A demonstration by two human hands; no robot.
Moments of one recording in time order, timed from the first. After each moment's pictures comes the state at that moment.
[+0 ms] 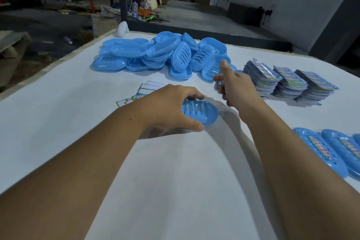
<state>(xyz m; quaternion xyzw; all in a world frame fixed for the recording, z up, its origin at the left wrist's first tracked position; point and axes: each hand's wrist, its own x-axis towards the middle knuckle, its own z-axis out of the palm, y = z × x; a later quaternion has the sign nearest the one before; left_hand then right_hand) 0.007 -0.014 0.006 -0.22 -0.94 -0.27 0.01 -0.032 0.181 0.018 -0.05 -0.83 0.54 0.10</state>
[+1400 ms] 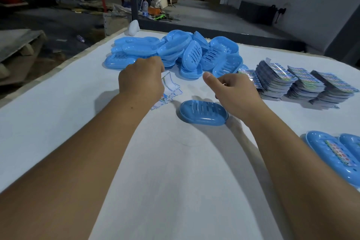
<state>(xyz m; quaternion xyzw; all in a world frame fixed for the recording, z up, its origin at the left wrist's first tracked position) -0.012 -0.051 0.018 0.08 -0.96 -0.11 0.24 -0.018 0.162 0.012 0.05 -0.90 0.41 0.12</state>
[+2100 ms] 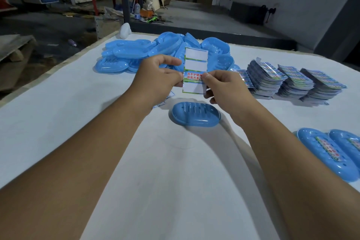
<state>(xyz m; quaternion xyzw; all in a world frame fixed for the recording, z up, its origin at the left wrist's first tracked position) 0.002 -0.017 0.030 0.00 -0.76 -0.64 0.13 -0.022 0.156 0.017 0.06 -0.83 0.55 0.07</state>
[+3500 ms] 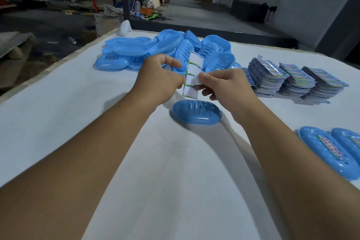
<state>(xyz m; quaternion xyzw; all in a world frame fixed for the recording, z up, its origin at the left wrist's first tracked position) 0.007 -0.011 0.031 0.04 -0.81 -0.56 0.13 -0.012 0.159 0.020 0.09 -0.82 0.57 0.06</state>
